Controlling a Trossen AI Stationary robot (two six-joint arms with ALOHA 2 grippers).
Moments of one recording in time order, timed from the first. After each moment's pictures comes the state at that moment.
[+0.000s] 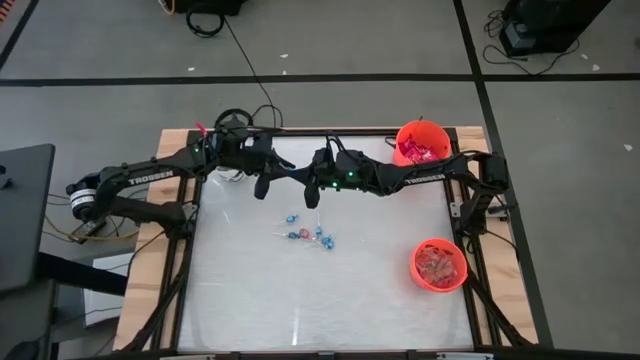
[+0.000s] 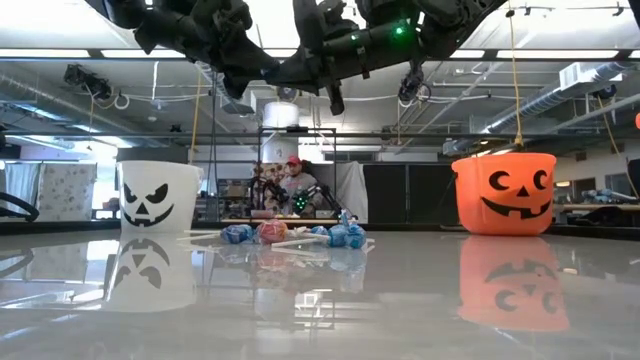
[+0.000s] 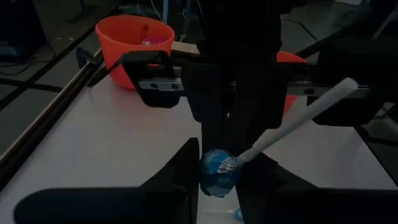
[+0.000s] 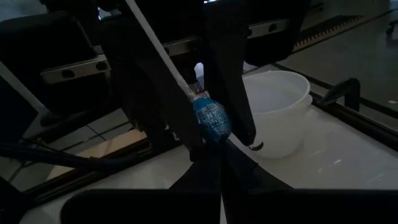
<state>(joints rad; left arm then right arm) 0.47 1.15 0.85 -0.07 0.45 0.01 -0.15 1.79 1.18 0.45 0.03 0.36</state>
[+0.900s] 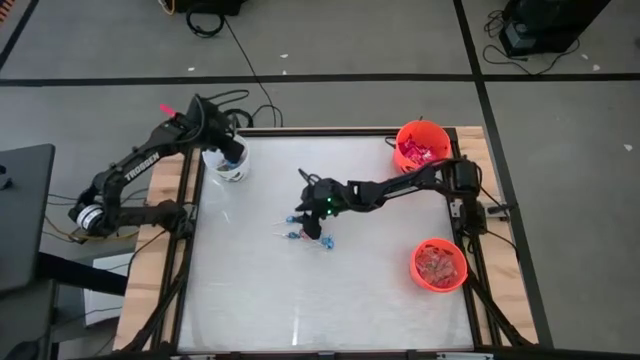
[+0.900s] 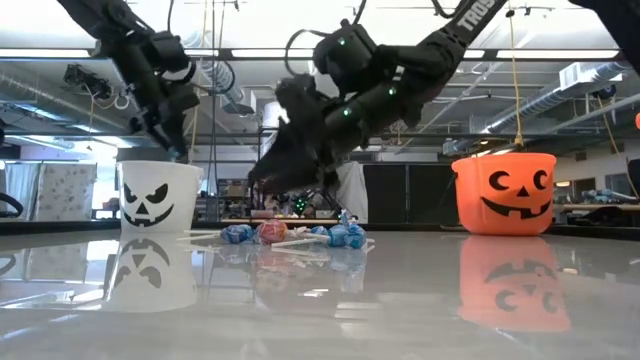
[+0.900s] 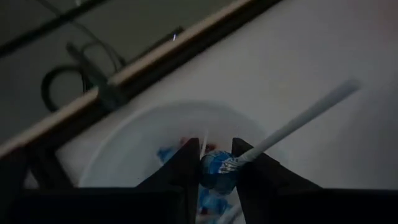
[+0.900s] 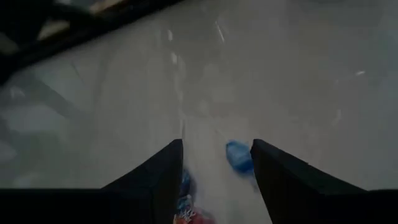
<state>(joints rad) 1.03 1.11 0.87 -0.68 0.10 0.05 -0.09 2.01 1.18 0.27 -0.13 0.34</state>
